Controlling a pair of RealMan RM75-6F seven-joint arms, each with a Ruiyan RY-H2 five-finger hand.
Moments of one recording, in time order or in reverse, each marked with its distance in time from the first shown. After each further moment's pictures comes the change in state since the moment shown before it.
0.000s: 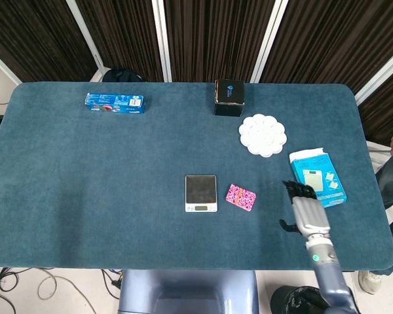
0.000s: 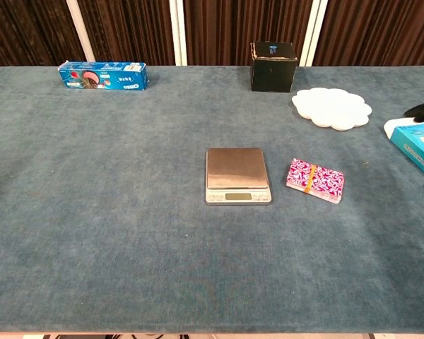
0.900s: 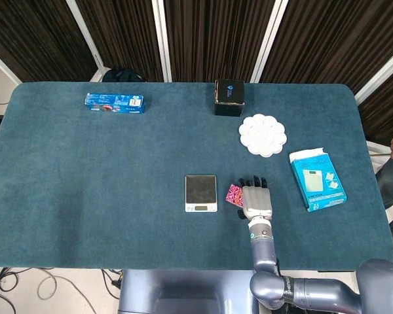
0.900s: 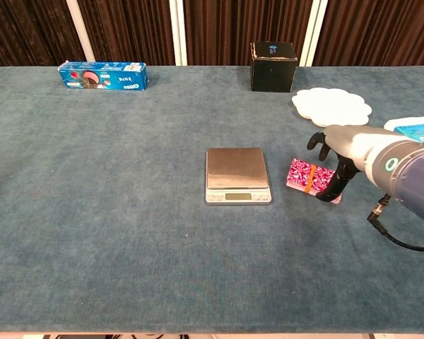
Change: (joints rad) left arm -0.001 0.006 -0.003 -0.005 -0.016 -0.013 -0.012; right arm 0.331 -0.459 0.110 0.278 0.364 0.184 -0.338
